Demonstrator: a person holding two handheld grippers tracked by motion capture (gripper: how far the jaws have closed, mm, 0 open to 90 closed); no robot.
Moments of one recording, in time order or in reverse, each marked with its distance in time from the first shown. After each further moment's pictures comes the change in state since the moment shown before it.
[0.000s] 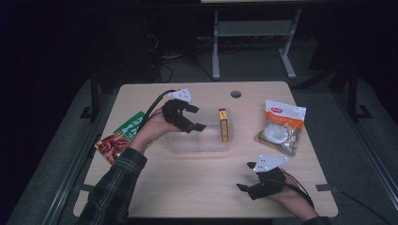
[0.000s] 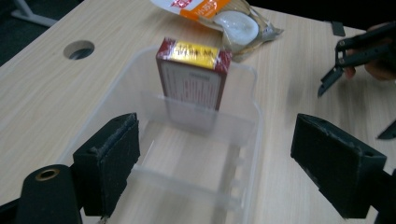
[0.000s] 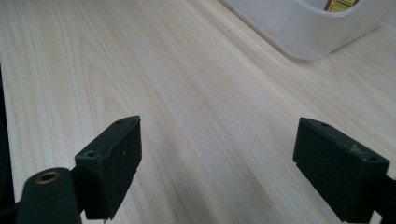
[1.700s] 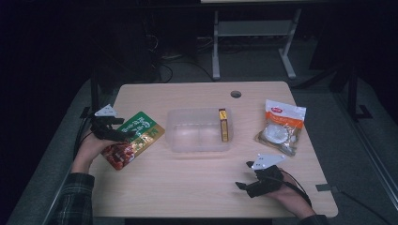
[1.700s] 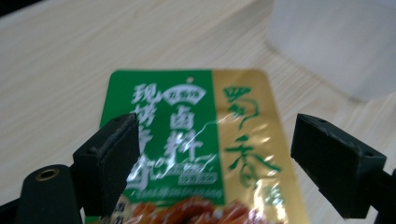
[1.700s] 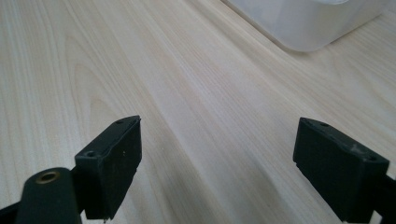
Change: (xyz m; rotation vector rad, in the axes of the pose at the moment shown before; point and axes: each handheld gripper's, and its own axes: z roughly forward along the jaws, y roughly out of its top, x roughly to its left) left arm 0.060 -0.184 -0.132 0.070 0.413 -0.284; right arm -0.005 0.000 0.008 0.018 -0.006 0.021
